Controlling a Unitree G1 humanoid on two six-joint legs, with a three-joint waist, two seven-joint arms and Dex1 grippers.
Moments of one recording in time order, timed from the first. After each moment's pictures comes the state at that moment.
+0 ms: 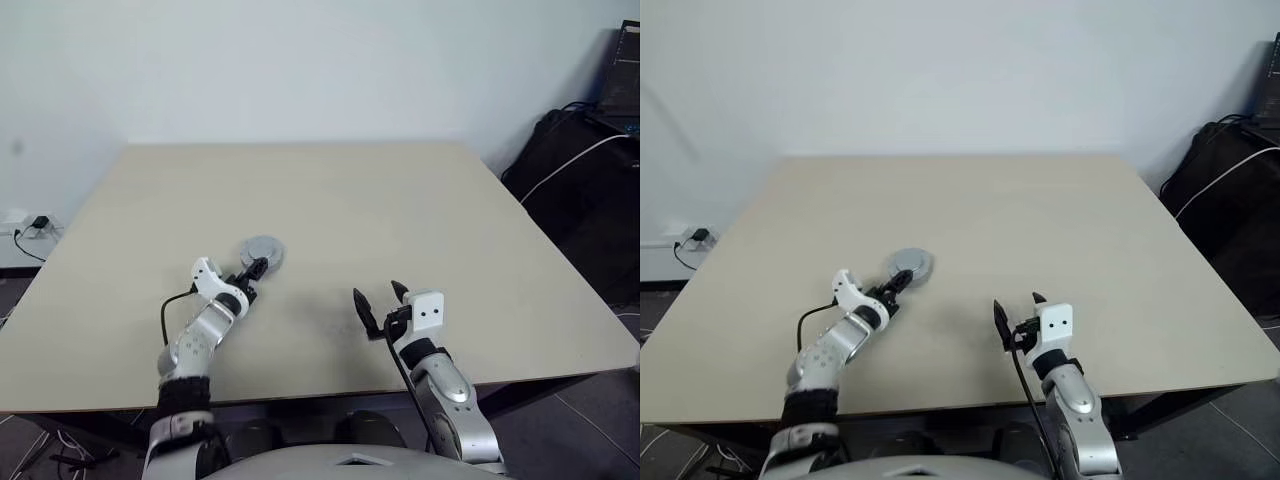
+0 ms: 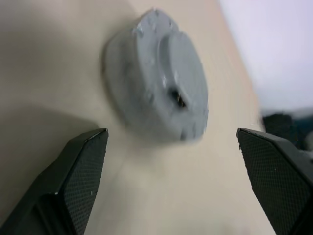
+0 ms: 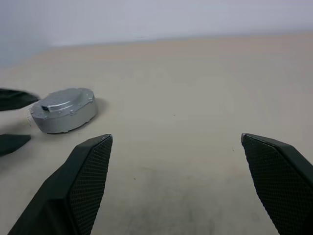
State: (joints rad) left arm -0.10 0.00 0.28 0.14 -0.73 0.62 -0.06; right arm 0.28 -0.08 0.10 -0.13 0.17 0.01 0.26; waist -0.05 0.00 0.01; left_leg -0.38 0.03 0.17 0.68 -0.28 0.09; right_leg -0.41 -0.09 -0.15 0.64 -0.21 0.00
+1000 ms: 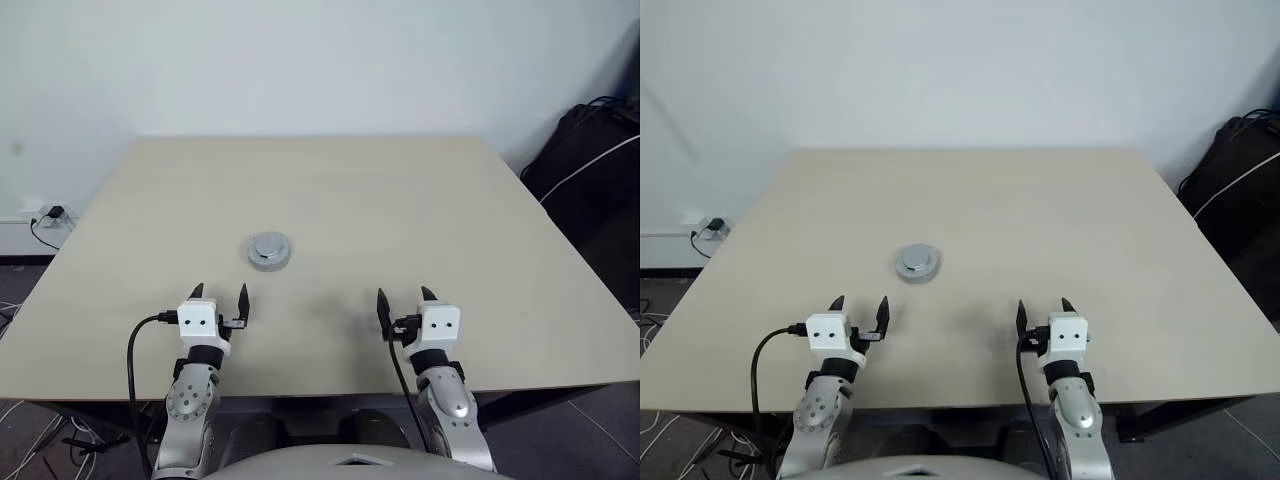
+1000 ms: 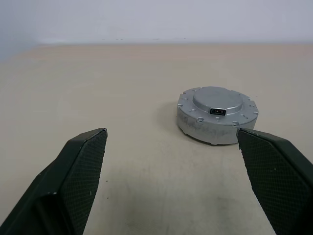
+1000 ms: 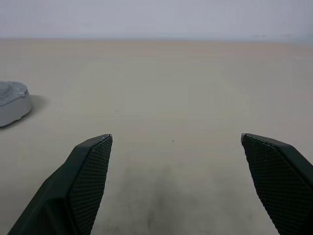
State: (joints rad) left arm 0.29 0.04 -0.01 0.00 -0.02 -0.25 -0.07; right arm 0.32 -0.02 0.05 -0.07 0.01 -0.17 0.08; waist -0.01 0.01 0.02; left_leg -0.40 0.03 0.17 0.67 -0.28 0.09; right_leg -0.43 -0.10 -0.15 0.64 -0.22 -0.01
